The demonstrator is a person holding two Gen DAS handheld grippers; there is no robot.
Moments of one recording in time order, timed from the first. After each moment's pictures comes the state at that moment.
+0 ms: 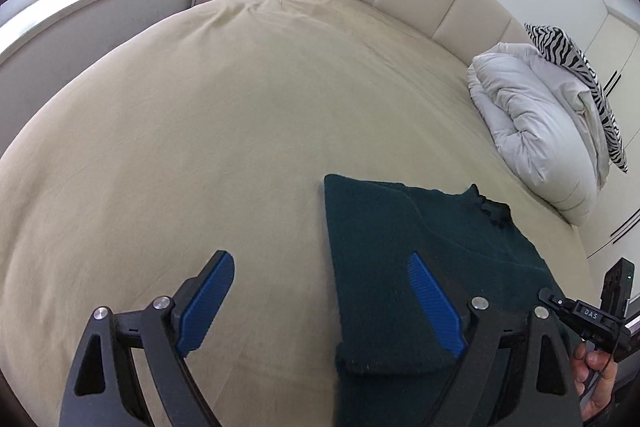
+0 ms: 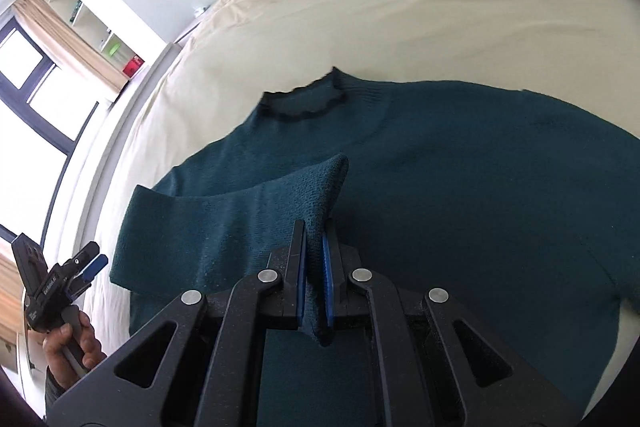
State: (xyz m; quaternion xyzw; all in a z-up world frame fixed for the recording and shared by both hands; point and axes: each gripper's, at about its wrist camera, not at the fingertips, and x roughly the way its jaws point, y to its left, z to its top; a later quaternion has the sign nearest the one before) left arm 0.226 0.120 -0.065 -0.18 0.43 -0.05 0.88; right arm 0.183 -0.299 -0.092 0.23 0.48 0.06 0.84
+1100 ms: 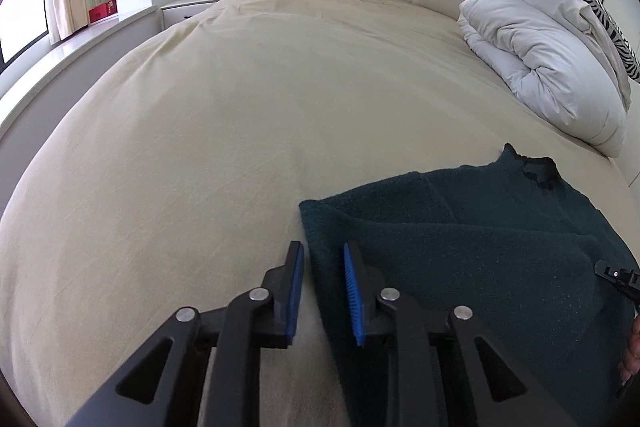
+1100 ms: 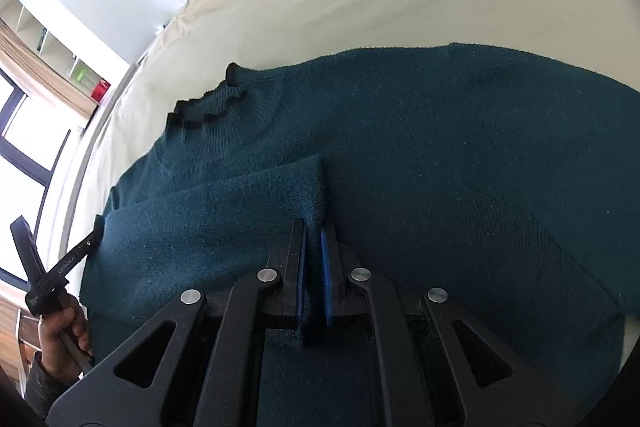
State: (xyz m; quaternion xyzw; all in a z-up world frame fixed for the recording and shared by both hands) left arm 0.266 0.077 -0.090 -0.05 0.43 -0.04 0.90; right arm 0.162 -0.353 -0.135 0.25 0.47 0.01 0.84
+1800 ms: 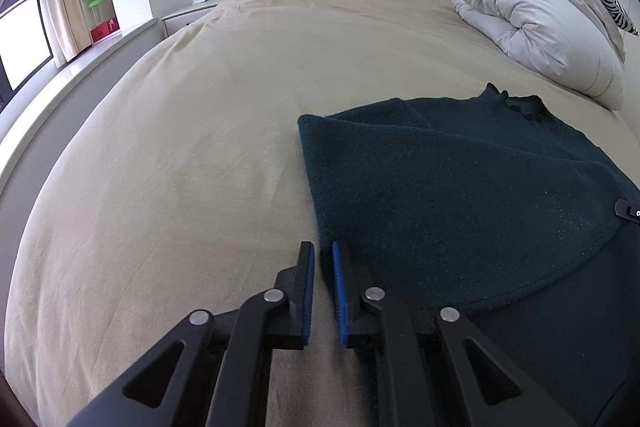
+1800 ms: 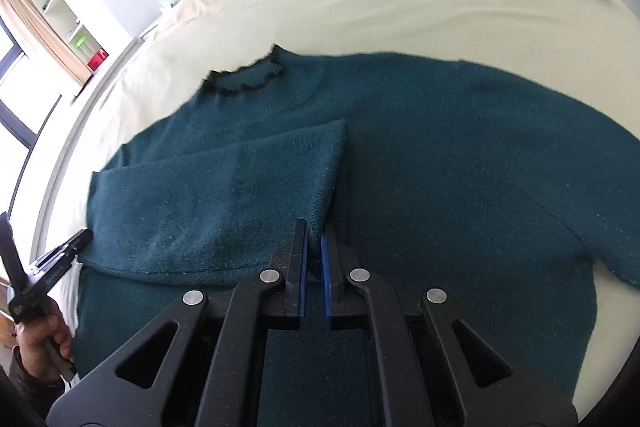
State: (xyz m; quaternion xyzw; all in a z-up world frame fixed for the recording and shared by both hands) left arm 0.201 0.065 -0.099 0.02 0.44 -0.03 0.90; right arm 0.141 -0.302 -0.103 0.17 0.48 0.00 0.86
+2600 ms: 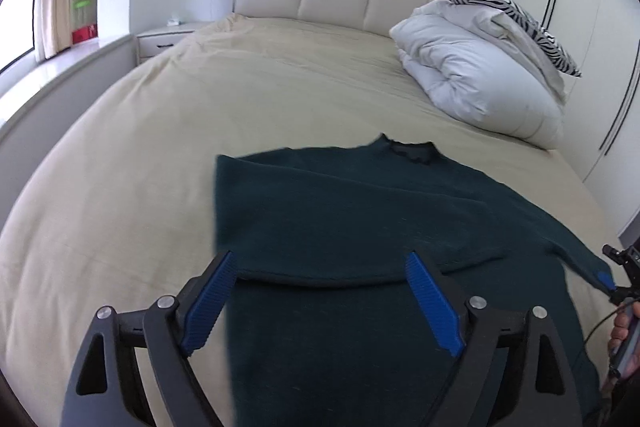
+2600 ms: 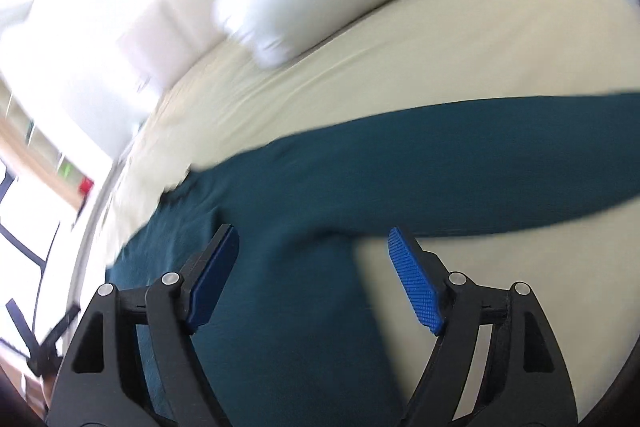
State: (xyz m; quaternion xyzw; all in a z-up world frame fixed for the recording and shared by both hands) left arm 0.133 0.023 -0.030 -0.07 0.38 -0.13 0.91; right arm -0.023 -0.468 -0.065 0.32 0.33 -0.13 0.88
